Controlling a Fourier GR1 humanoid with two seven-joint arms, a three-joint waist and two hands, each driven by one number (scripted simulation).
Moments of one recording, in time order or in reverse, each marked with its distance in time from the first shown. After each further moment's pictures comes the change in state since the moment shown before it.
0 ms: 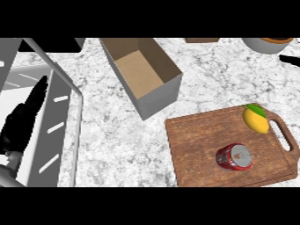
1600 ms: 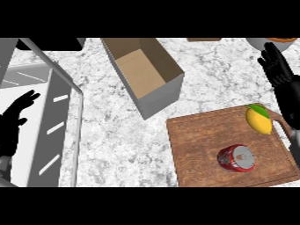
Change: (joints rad) left arm 0.081 -0.112 0.222 0.126 0.003 0.001 0.046; right arm 0.192 0.447 -0.102 -0.401 -0.340 -0.606 0.356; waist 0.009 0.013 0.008
